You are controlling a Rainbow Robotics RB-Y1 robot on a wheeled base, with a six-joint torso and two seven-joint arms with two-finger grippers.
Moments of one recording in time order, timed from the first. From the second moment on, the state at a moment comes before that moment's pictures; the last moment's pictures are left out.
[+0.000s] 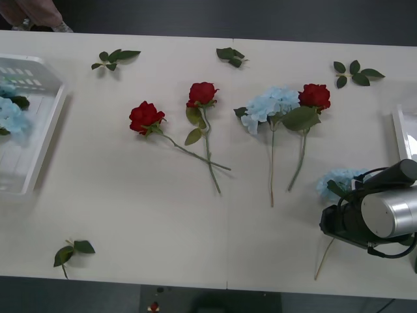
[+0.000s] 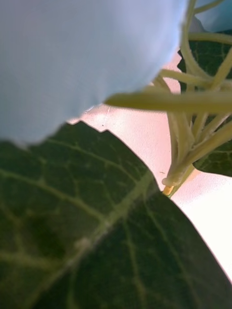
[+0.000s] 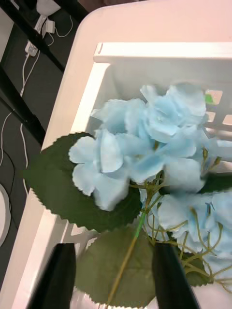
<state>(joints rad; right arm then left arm) 0.02 -0.45 0.07 -1.87 -0.43 1.51 1.02 -0.62 1.08 -0.26 -0.95 0.72 0.72 -1.45</state>
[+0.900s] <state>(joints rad) -0.07 -0.45 -0.15 -2.07 -0.46 1.82 1.02 -0.62 1.12 -0.23 -1.19 1.00 0.96 -1.24</state>
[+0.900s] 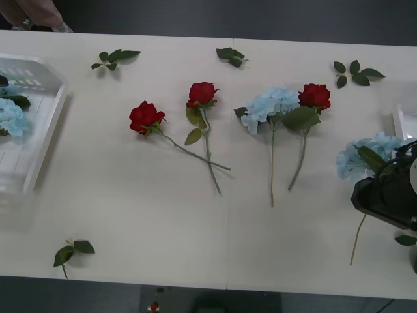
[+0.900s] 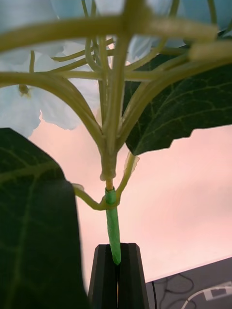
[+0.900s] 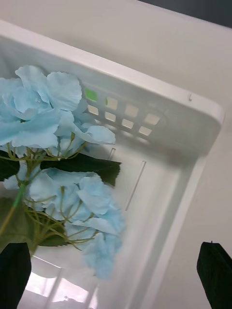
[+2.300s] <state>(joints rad) -0.52 -0.41 -0.38 -1.93 -1.39 1.60 1.95 -0.30 0.76 0.02 -2.04 1.01 1.05 -1.01</state>
